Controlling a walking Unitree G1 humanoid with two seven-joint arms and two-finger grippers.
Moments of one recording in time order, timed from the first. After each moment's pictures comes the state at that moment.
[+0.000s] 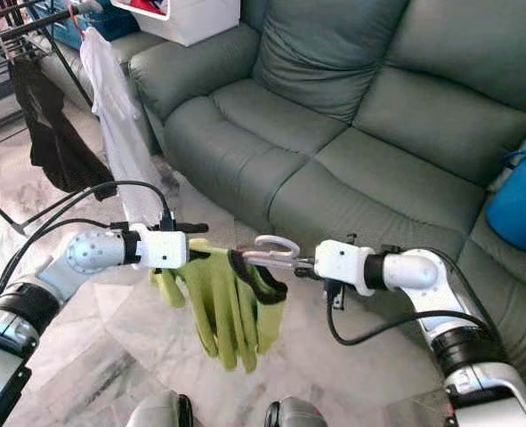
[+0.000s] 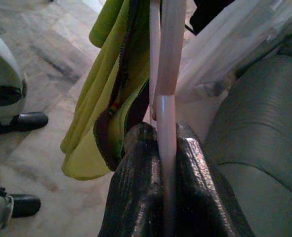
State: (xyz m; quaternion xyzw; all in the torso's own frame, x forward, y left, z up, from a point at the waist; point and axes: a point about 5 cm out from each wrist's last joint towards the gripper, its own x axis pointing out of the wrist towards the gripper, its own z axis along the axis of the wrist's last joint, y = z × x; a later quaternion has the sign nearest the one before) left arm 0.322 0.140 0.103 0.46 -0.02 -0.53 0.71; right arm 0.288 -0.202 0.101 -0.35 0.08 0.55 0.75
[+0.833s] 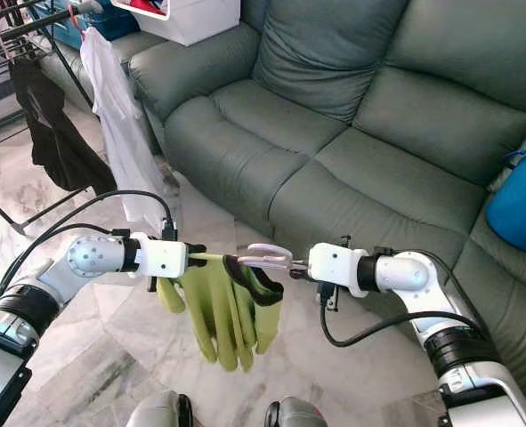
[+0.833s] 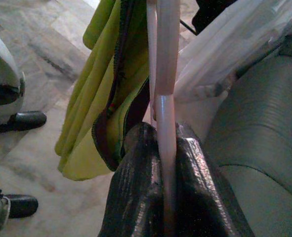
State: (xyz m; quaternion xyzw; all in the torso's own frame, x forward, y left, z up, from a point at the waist) left arm 0.317 0.144 0.093 0.46 0.02 -0.56 0.69; right arm 0.289 -0.195 0.096 -0.36 0.08 0.54 0.75
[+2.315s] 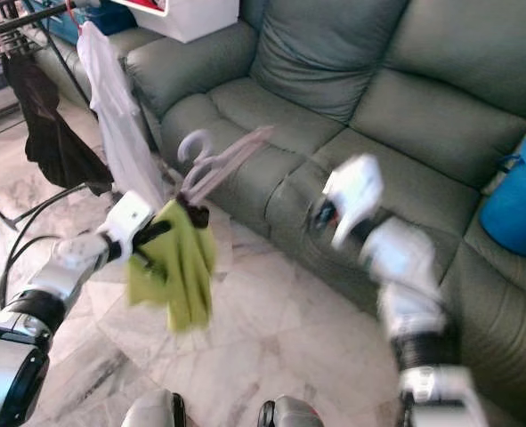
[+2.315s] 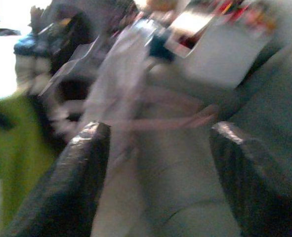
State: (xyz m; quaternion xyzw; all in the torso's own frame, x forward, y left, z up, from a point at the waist) left arm 0.345 0.178 0.090 0.21 0.13 -0.34 0.91; right arm 0.304 -0.168 0.127 -0.11 -0.05 0.33 0.93
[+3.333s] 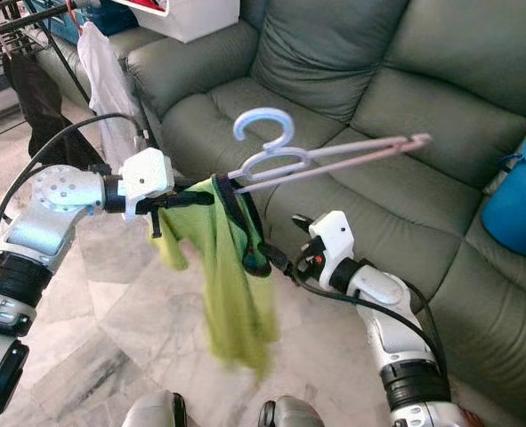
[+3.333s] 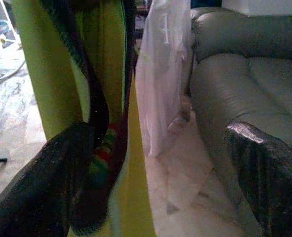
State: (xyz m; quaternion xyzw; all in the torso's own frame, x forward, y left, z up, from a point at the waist) left arm 0.341 0.135 0.191 0.31 -0.03 -0.56 0.77; right arm 0.289 -0.161 0.095 -0.02 0.04 0.37 0.93
